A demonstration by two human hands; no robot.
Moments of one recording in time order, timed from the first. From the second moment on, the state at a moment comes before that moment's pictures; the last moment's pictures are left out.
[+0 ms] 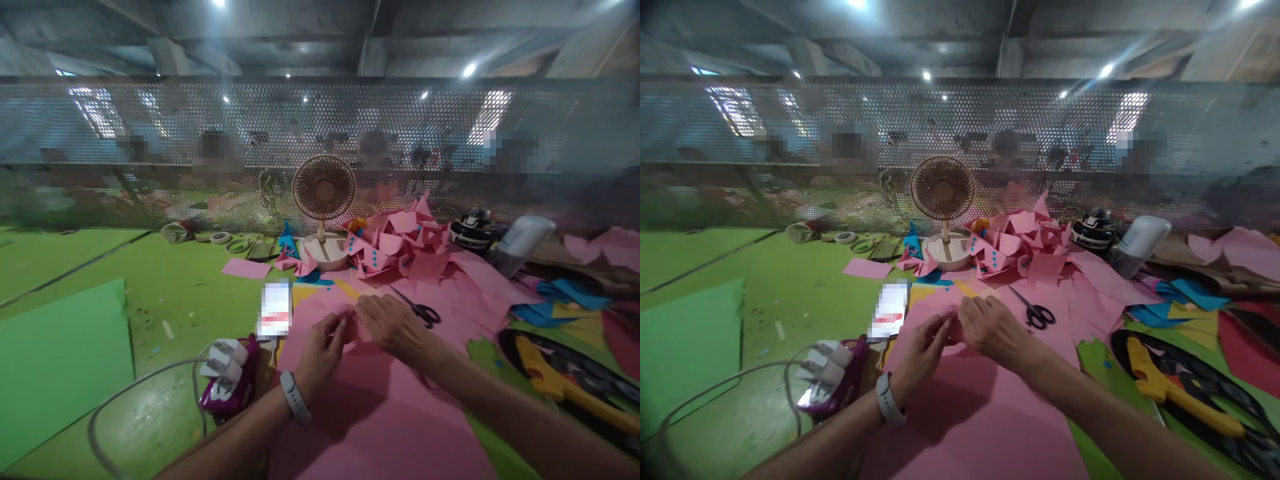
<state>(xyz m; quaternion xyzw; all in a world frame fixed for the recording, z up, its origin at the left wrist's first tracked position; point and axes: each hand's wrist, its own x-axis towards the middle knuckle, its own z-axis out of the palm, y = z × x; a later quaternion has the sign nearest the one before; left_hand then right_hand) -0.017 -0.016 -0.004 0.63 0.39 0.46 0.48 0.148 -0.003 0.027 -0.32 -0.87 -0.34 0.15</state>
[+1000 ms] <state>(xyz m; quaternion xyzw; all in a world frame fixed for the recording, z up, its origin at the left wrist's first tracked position) -0.022 -0.005 0.007 0.35 0.32 0.63 0.62 0.155 0.004 0.044 -0.49 -0.61 0.49 0.38</state>
